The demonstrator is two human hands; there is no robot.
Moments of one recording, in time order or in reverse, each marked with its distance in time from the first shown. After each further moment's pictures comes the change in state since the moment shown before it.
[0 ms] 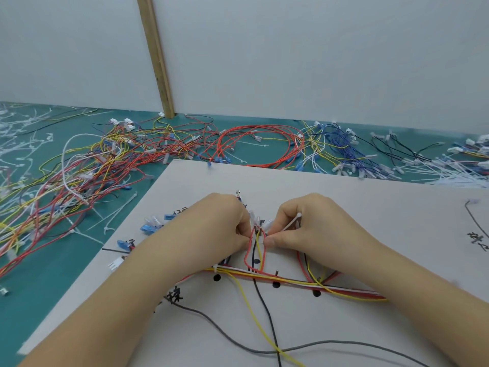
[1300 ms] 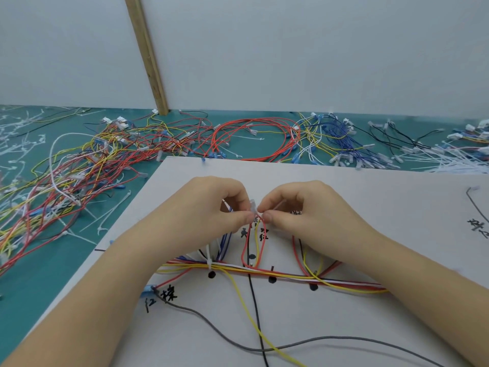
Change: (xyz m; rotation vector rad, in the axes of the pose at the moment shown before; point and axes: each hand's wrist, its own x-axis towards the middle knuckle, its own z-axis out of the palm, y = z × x) left_hand -0.001 -0.007 -0.006 -0.347 0.108 0.078; right_hand 0.002 0.004 0.000 0.152 0.066 -0.099
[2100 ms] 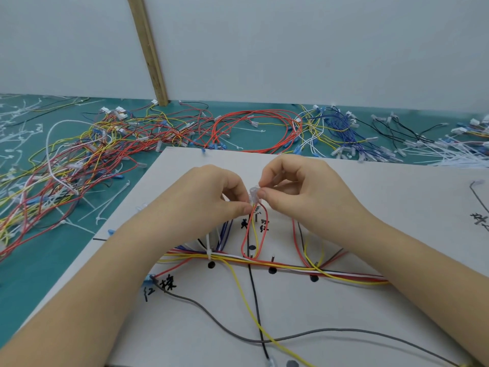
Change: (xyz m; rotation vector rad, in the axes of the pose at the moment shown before) left_hand 0.005 -0.004 0.003 0.102 0.015 -0.003; right_hand 0.010 0.000 0.005 0.199 0.087 -0.097
